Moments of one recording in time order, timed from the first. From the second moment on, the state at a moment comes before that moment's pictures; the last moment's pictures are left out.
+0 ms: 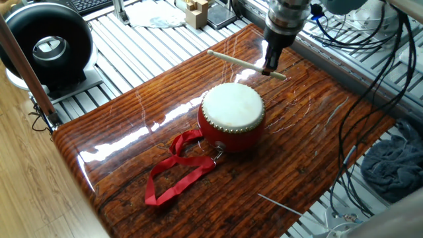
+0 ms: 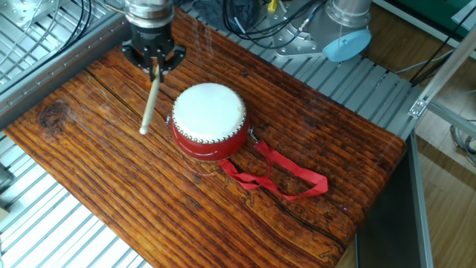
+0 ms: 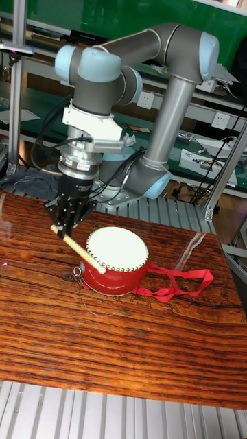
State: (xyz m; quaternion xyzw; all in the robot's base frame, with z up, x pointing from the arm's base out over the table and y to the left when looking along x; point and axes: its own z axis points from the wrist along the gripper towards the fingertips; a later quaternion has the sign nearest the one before) arm 0.496 -0.126 0.120 -0.31 0.95 -0.04 0.05
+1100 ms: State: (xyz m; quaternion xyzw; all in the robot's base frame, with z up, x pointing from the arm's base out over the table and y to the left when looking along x) arm 0.515 -0.129 0.095 -0.27 0.96 -0.01 0.05
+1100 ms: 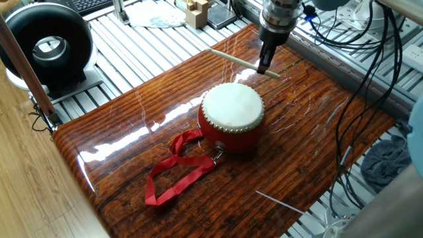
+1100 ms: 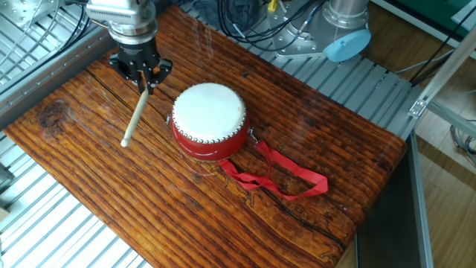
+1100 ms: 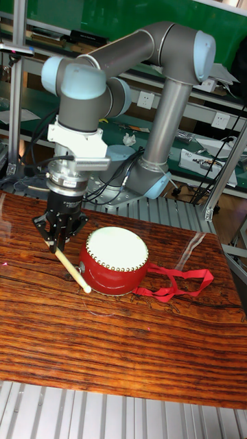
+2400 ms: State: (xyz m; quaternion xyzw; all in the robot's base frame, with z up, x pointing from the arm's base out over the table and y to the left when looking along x) arm 0.508 -0.158 0.096 -0.26 0.96 -0.05 0.02
